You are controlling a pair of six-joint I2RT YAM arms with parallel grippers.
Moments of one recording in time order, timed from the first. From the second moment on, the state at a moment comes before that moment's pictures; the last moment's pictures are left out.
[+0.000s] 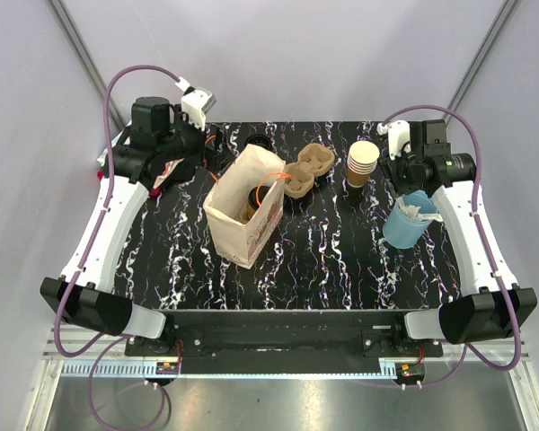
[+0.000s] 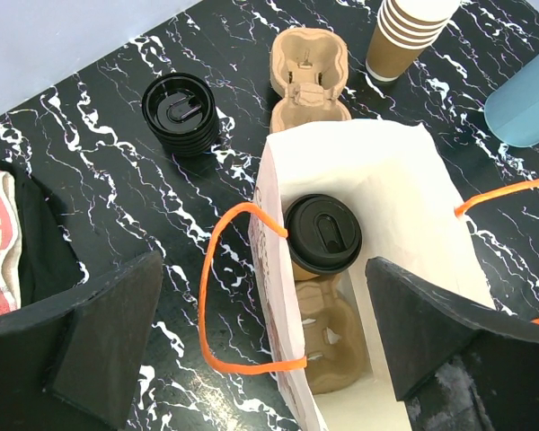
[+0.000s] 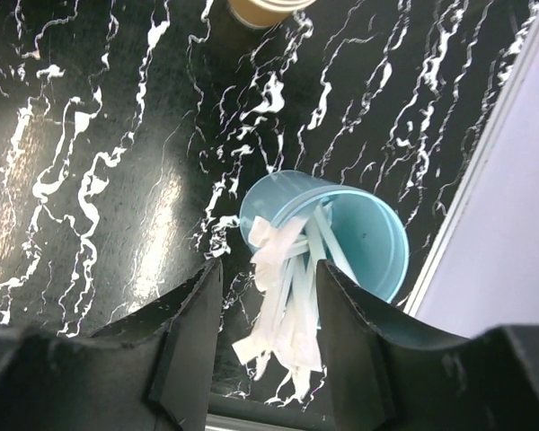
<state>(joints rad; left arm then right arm) -0.24 1.41 1.63 -0.70 0.44 0.12 0.11 1.36 1.51 -1.01 0.01 -0.36</state>
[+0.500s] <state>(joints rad) -0.25 1.40 1.61 -0.70 0.44 0.13 0.11 1.39 1.47 -0.95 0.01 -0.36</state>
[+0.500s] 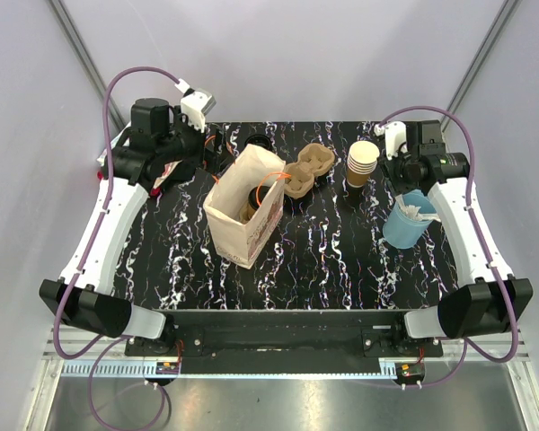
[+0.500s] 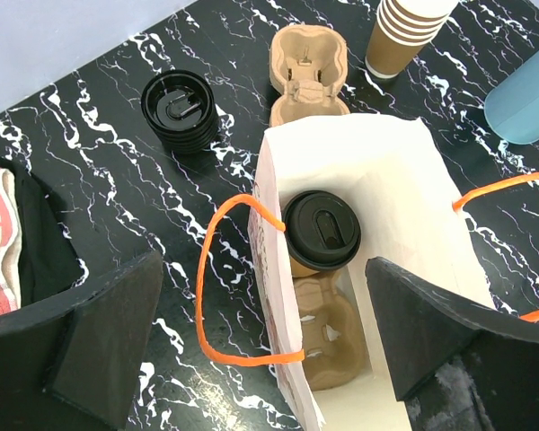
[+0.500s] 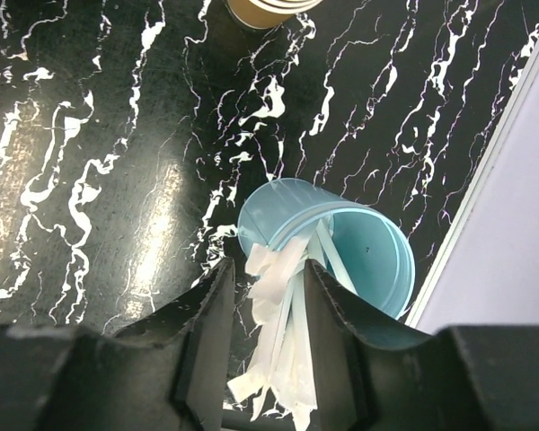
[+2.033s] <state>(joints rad) -0.27 1.40 1.61 -0.70 0.44 0.13 0.06 1.36 1.47 -0.97 0.10 -0.40</state>
